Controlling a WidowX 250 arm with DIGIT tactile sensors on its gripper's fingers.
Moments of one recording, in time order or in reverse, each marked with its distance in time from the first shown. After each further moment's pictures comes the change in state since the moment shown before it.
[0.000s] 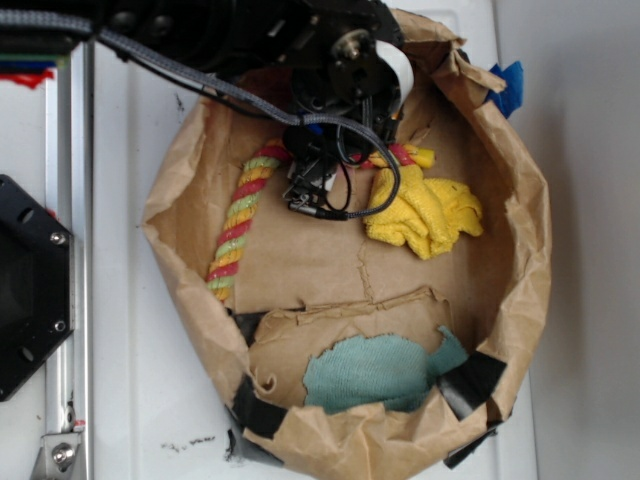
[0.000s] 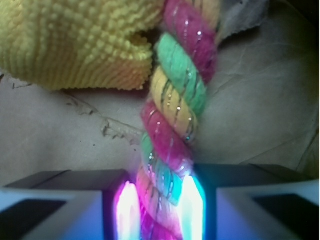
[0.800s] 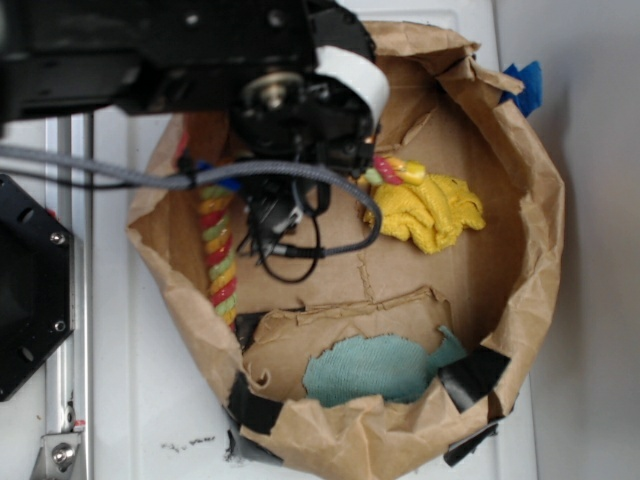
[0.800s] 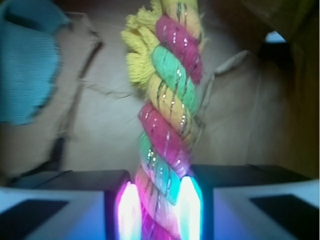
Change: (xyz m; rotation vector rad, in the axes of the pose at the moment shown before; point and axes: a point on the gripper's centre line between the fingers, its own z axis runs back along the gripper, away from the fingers) arm -0.002 -0.058 0.102 0.118 -0.023 0.166
